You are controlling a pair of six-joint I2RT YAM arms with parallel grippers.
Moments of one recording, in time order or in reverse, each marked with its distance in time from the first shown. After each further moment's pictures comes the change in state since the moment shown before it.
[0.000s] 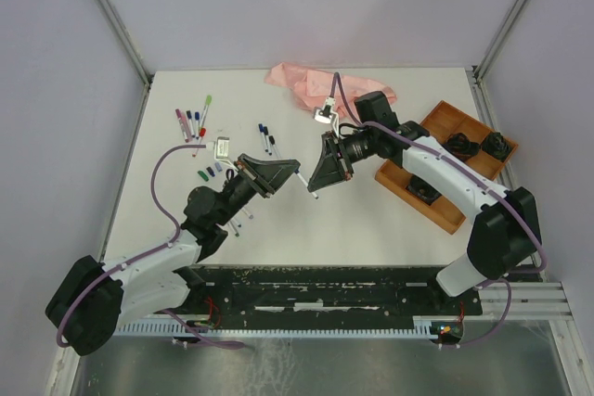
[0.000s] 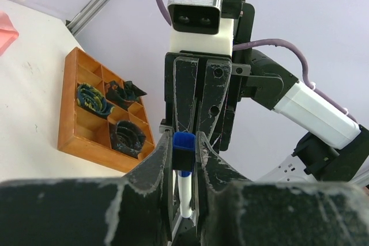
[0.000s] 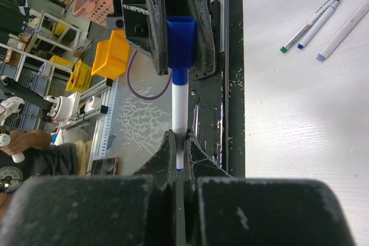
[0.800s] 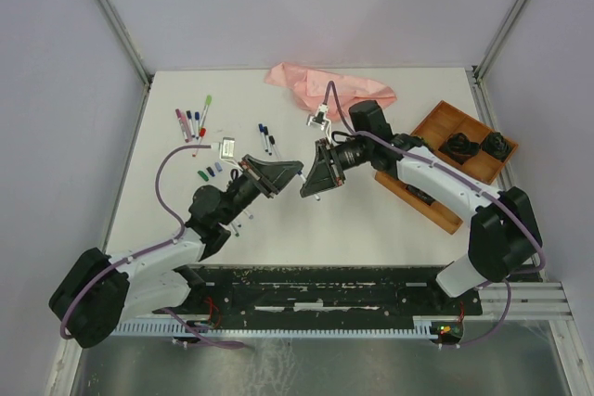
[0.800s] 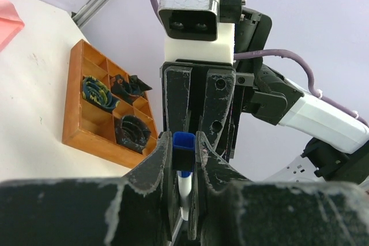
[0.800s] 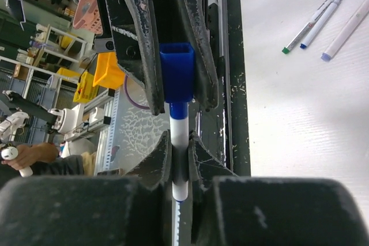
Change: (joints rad) left arm -0.016 0.053 0.000 0.026 -0.010 0.001; right arm 0.047 -0.011 -0.117 0.244 0.051 0.198
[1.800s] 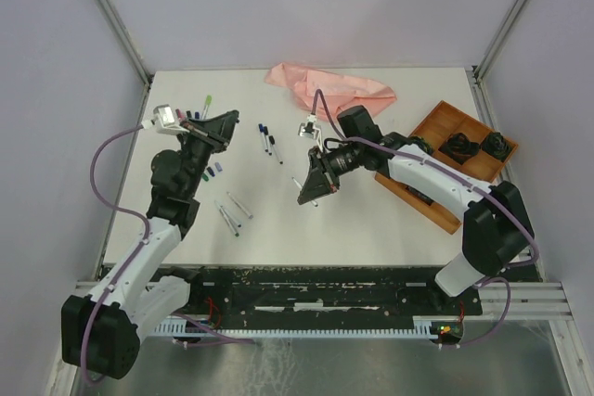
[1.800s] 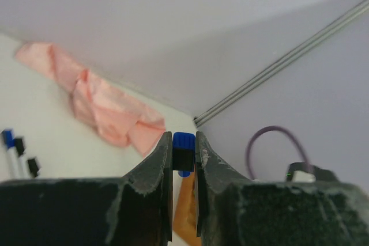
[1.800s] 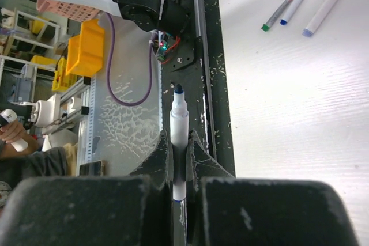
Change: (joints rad) left arm 0.445 -0.148 0.248 -0.419 -0.095 0.106; right arm 0.045 0.055 0.043 -0.145 0.096 -0.126
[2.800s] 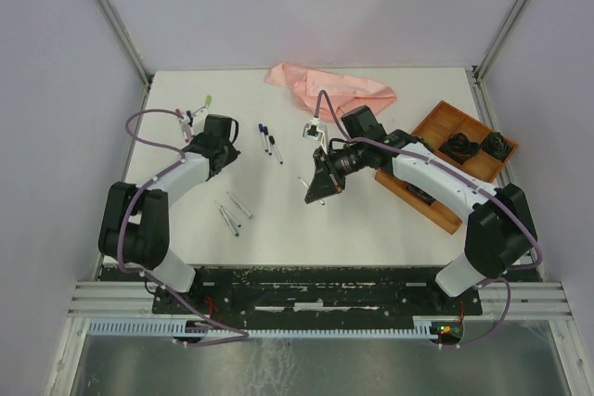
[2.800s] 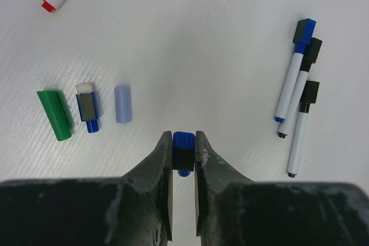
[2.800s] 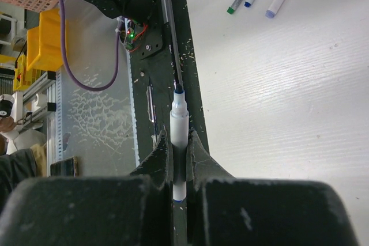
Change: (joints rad) left arm 0.004 0.631 0.332 -0.813 -0.397 0.159; right arm -0.022 -0.025 0.021 -0.153 0.124 -0.163
